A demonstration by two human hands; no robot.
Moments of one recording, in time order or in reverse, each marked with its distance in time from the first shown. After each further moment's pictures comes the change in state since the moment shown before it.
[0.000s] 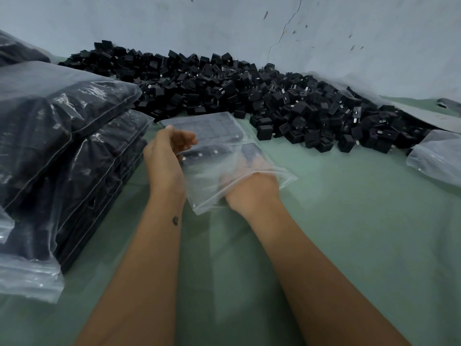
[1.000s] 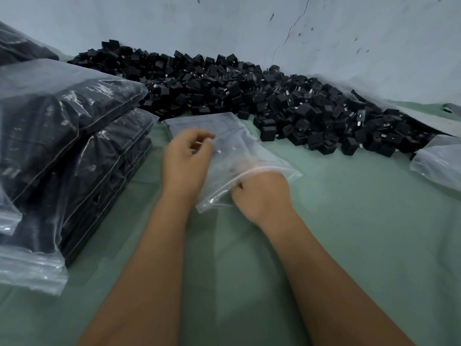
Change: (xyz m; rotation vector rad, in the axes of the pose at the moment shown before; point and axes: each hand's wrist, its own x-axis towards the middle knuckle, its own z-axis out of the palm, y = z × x) left_hand -0.002 -0.012 0.001 0.458 -0.224 0.296; right_hand -0.016 0.020 -0.004 0.050 0.289 -0.271
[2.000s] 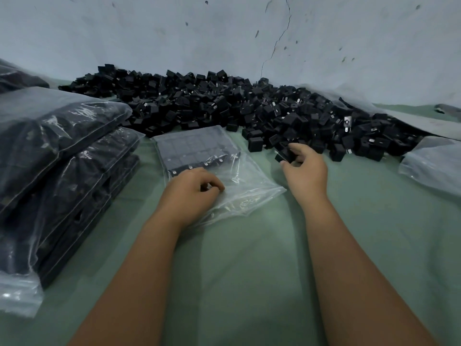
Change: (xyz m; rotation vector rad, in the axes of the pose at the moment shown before) left_hand -0.009 -0.008 0.008 0.457 -0.441 0.125; right_hand 0.025 0.116 0.008 0.712 0.425 0.529
